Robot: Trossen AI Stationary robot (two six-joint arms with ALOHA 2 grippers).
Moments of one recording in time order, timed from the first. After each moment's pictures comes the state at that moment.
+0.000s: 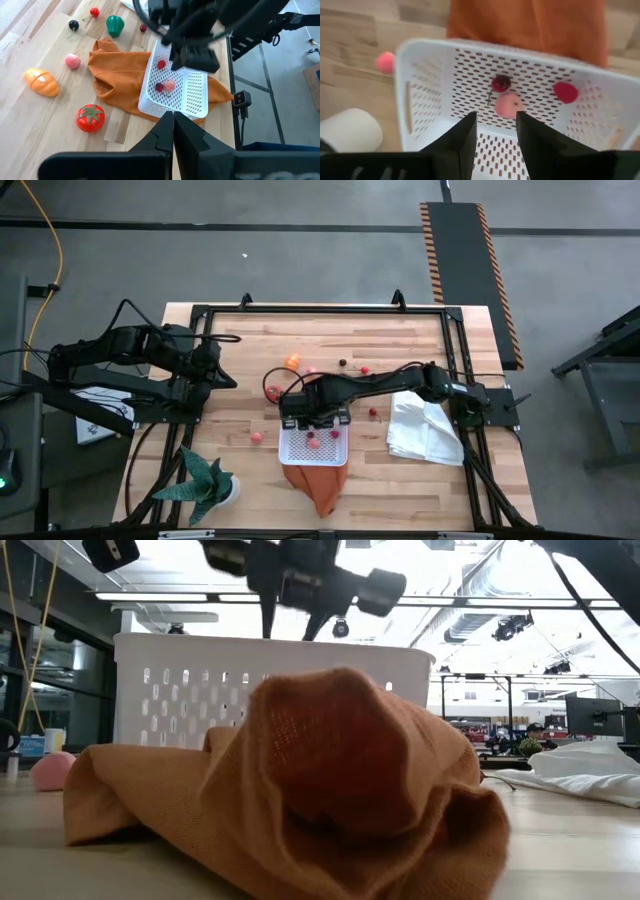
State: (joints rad) left arm 0.14 0.73 1.05 -1.00 0.17 -0.37; right arm 0.16 2.34 2.35 -1.32 -0.06 1.57
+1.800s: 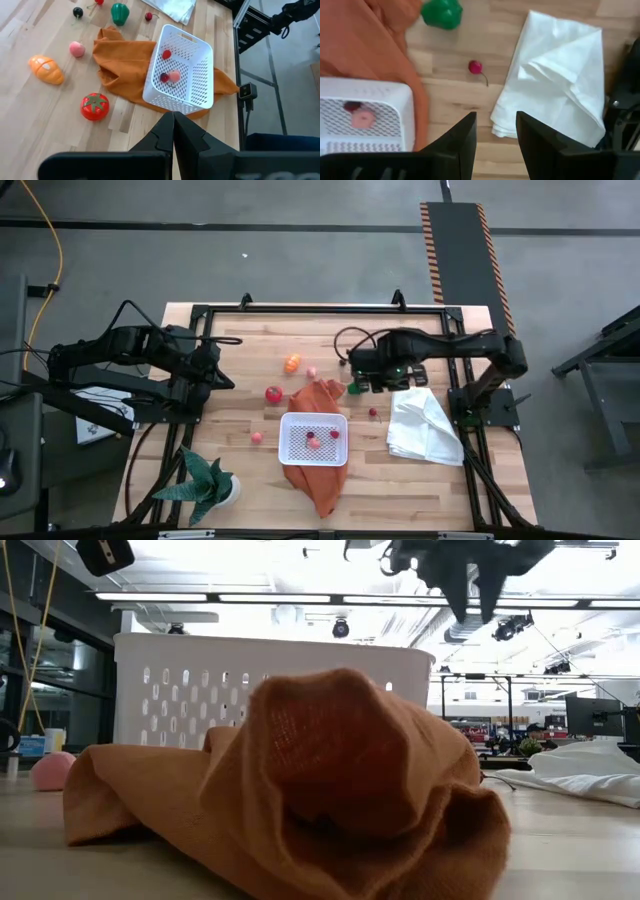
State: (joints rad) left arm 0.14 0.73 1.05 -1.05 0.17 -0.37; right arm 0.00 1.68 1.64 -1.53 -0.05 1.46
